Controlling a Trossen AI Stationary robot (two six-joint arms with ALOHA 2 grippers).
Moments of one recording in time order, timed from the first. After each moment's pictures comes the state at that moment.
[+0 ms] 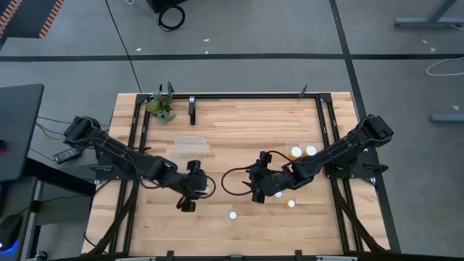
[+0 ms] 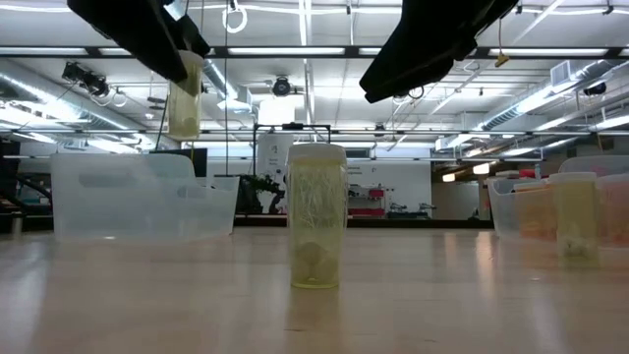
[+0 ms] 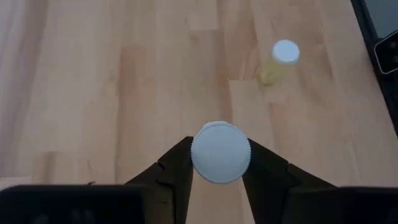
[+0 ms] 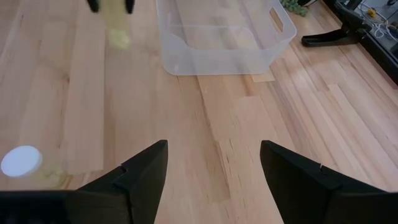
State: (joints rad) left arm -0.45 1.40 0.96 -0.45 -0.24 -0.31; right arm 0.42 1.59 1.03 -0.24 0.57 0.35
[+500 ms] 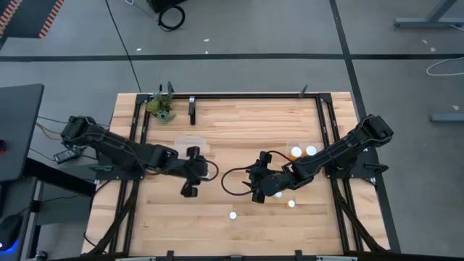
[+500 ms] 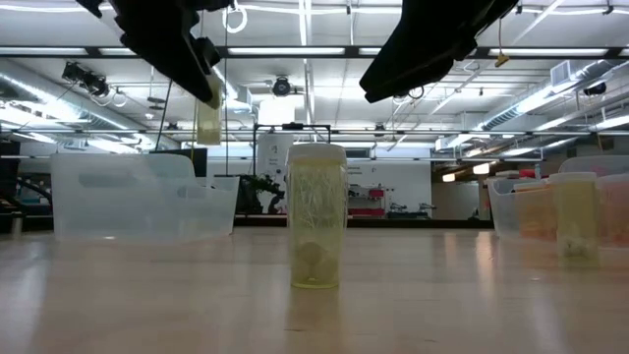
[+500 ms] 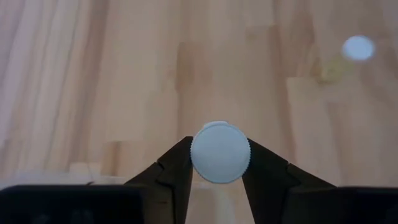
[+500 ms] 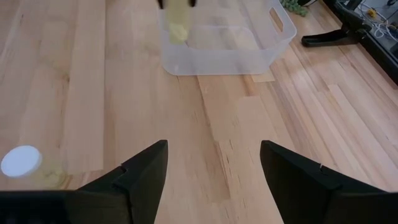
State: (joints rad) left arm -0.30 1.36 0.96 -0.54 -0.25 -0.19; right arm 0.42 1.59 1.03 -0.24 0.57 0.35
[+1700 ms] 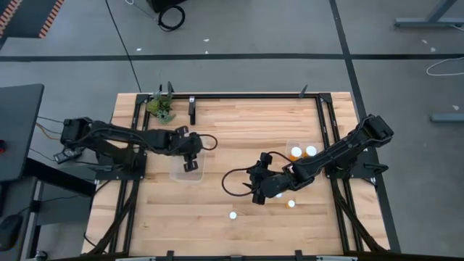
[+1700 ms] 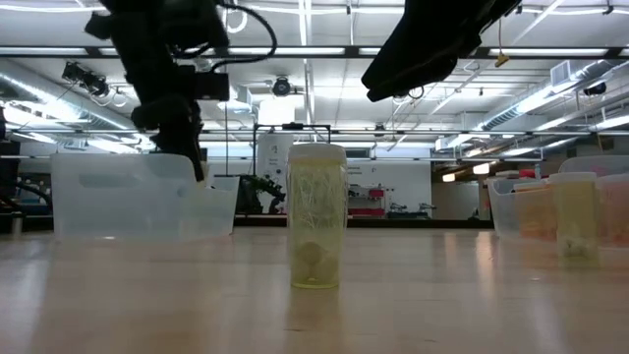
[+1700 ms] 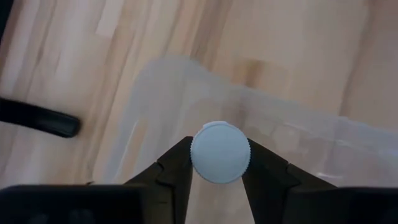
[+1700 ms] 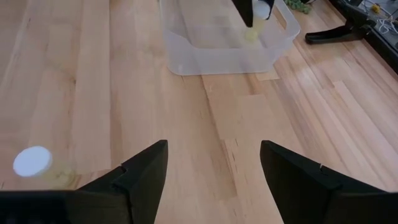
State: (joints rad) left arm 0.02 1.34 0.77 -0.55 -0.32 -0.15; right arm 0.43 1.59 1.03 -0.24 0.57 0.38
